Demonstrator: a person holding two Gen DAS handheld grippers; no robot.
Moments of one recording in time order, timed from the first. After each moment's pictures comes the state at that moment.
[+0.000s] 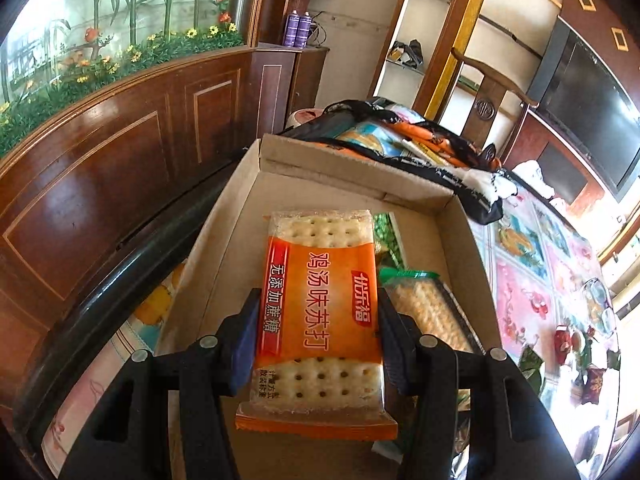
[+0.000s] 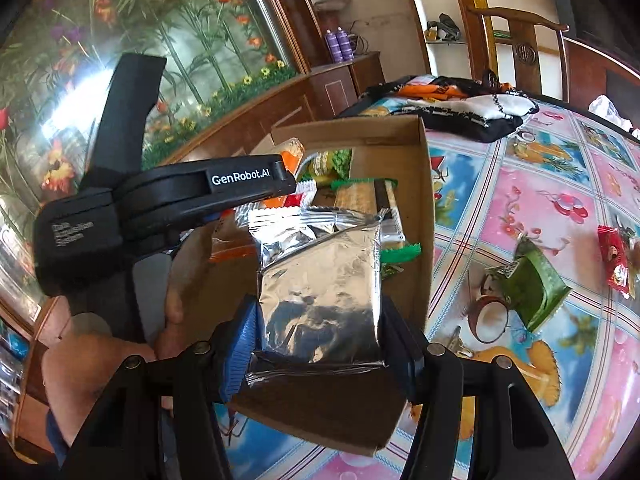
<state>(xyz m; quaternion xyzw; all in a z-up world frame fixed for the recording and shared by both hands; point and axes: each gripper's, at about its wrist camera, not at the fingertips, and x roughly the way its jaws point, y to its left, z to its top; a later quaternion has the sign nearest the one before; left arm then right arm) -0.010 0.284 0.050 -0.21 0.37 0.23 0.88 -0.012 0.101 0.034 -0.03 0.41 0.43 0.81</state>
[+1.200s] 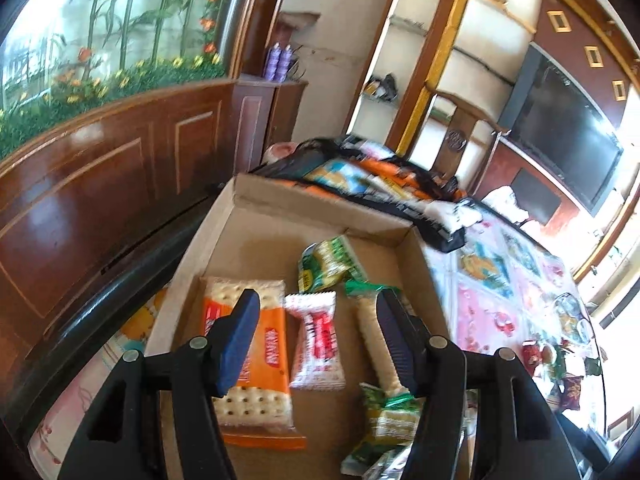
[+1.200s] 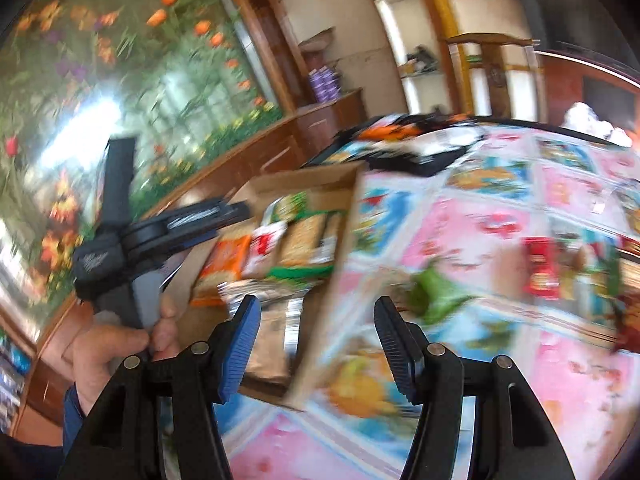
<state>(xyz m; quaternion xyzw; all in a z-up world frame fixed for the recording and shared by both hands) -0.026 0.265 0.074 -0.21 0.29 0.20 0.91 0.003 0.005 0.062 0.03 0.35 0.41 0.84</state>
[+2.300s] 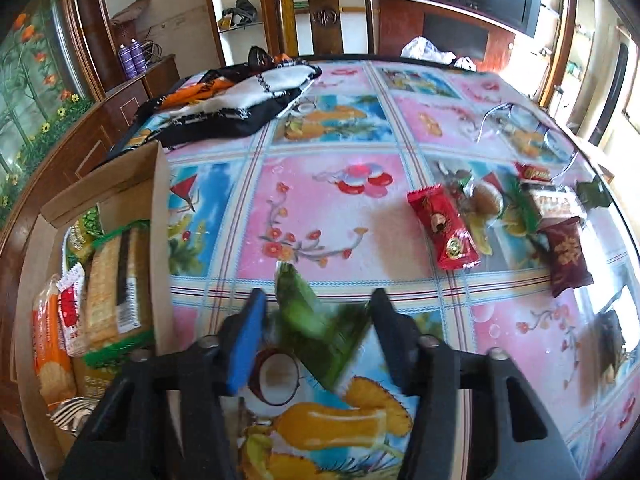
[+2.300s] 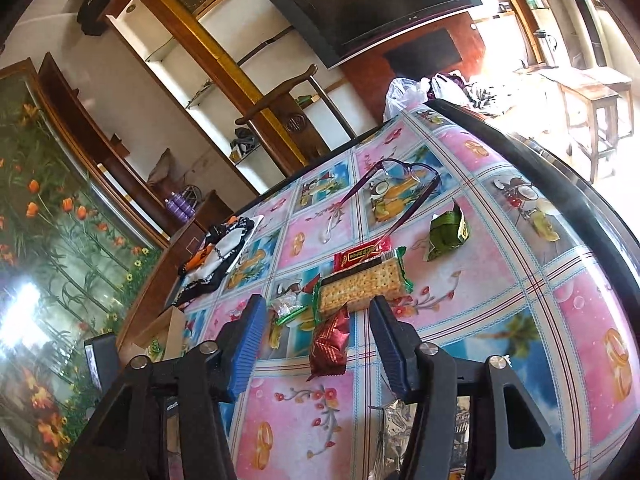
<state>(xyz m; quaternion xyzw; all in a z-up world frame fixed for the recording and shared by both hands) 0.076 0.069 0.024 0.00 0.46 0.07 0.88 0.063 -0.248 0.073 0.25 0.33 0.19 0.89</state>
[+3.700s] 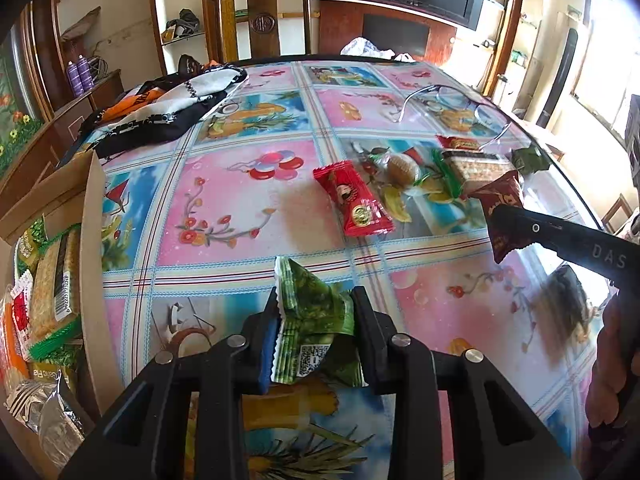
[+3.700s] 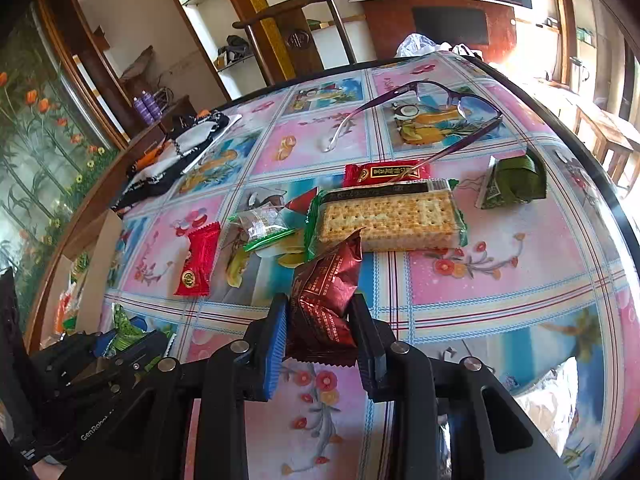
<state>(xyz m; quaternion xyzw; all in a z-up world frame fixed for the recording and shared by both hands) 0.058 0.037 0.020 0.00 0.44 -0.04 0.89 0.097 -0.171 0.023 0.09 0.44 0.17 0.88</state>
